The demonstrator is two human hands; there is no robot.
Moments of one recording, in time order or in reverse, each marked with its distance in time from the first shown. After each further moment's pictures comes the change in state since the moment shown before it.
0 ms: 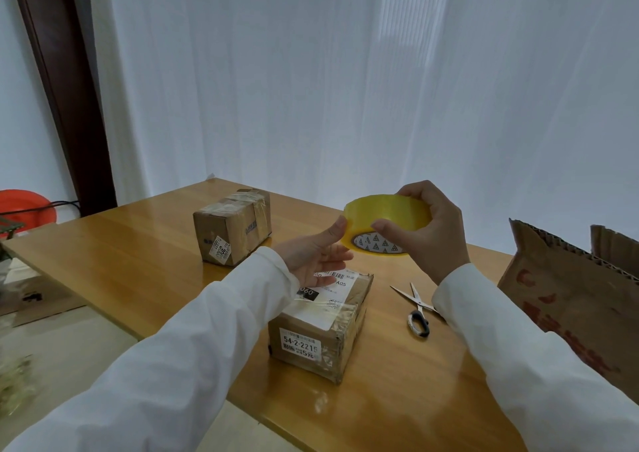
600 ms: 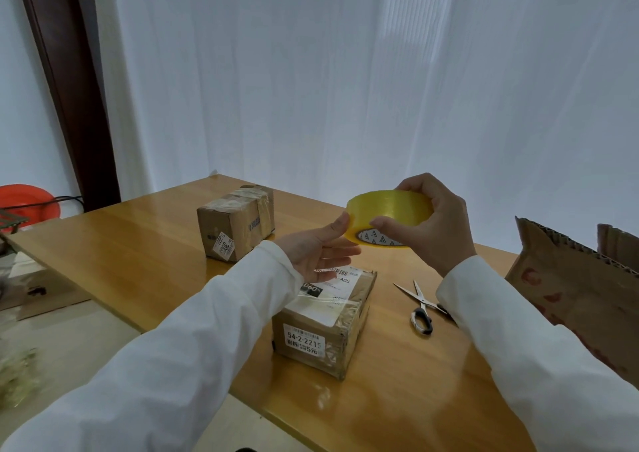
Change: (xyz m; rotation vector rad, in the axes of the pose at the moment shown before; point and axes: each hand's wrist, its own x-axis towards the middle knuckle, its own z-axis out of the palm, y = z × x) left_hand -0.005 0.004 -0.001 -0.018 0.033 -0.008; right_hand 0.005 -0.006 -0.001 -0.095 -0.041 -0.030
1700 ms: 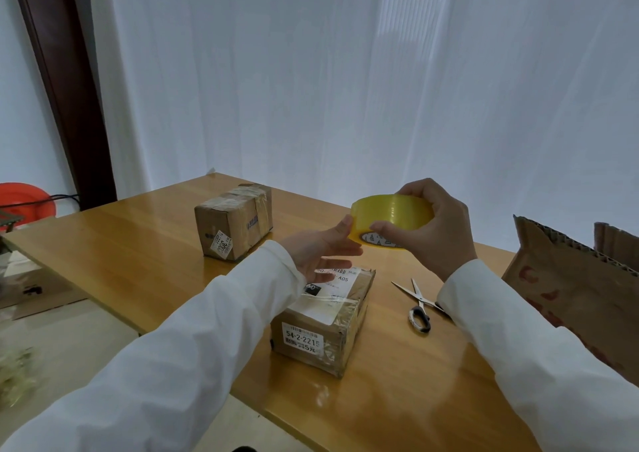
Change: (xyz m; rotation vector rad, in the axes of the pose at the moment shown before) left_hand 0.002 -0.003 0.006 0.072 0.030 0.014; right_hand -0.007 0.004 -0.001 -0.078 0.001 0.022
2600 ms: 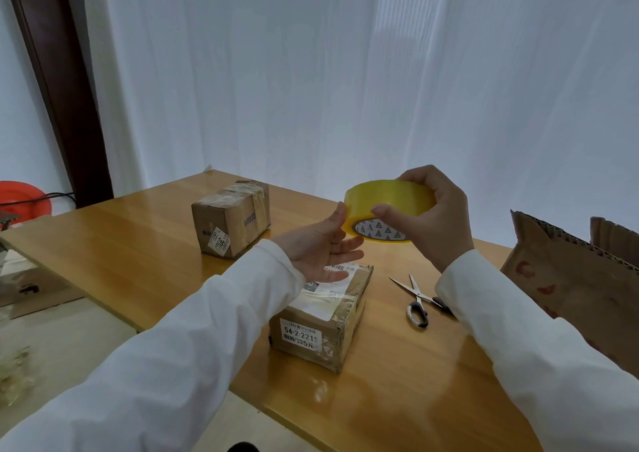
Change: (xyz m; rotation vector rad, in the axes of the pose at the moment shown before) left_hand -0.001 0.001 -0.003 -0.189 -0.192 0.000; right_hand 0.005 -0.009 -0.001 0.166 0.045 0.013
